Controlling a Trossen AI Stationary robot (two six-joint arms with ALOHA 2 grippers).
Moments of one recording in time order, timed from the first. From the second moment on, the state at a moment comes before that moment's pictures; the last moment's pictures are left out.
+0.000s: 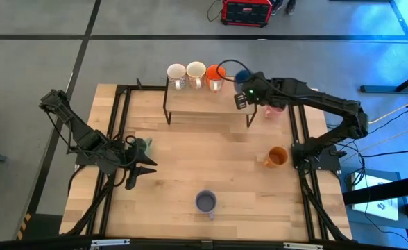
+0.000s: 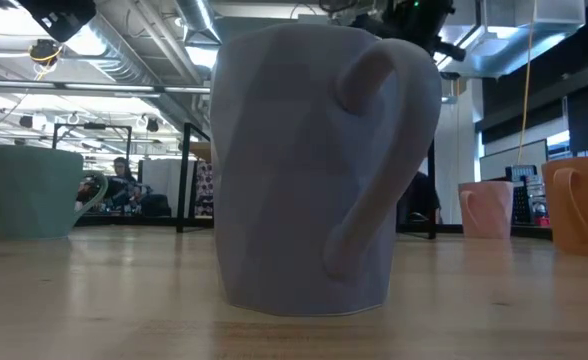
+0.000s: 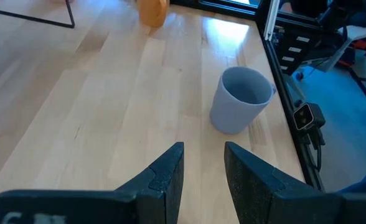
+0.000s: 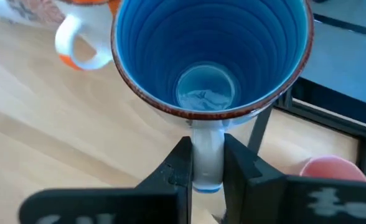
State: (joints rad) left arm -0.71 0.81 0.72 -0.51 -0.54 -0.59; right arm -0.33 1.44 1.48 -1.05 0.46 0.72
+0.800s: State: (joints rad) left arm -0.71 0.81 0.72 -0.51 -0.57 -0.60; right arm -0.45 1.55 1.37 -0.75 0.42 0.75
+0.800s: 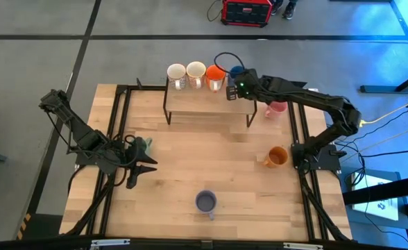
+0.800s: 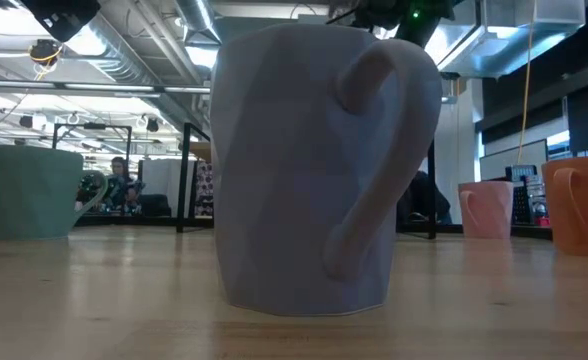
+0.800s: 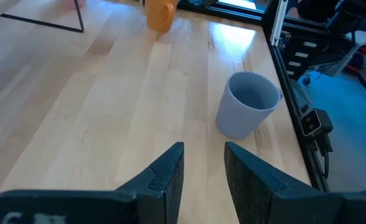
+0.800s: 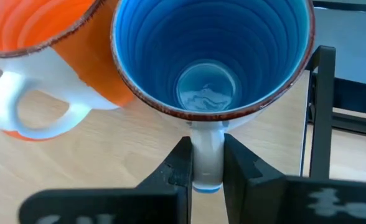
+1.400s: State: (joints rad) left arm -0.71 0.81 0.72 -0.51 -0.59 -0.59; right arm -0.45 1.55 1.36 -0.67 0.40 0.73
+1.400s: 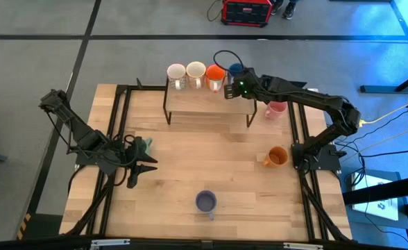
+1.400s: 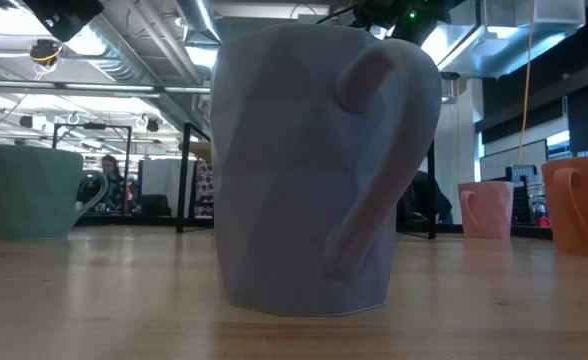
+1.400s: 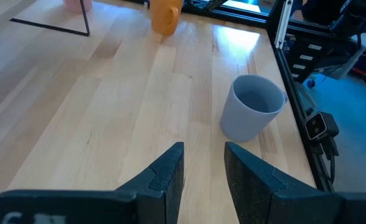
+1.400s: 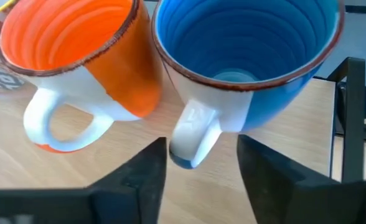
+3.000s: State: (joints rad) left arm -0.71 0.81 0.72 -0.51 -0.59 -0.59; right arm 0.43 1.83 1.41 -0.43 0.08 0.83
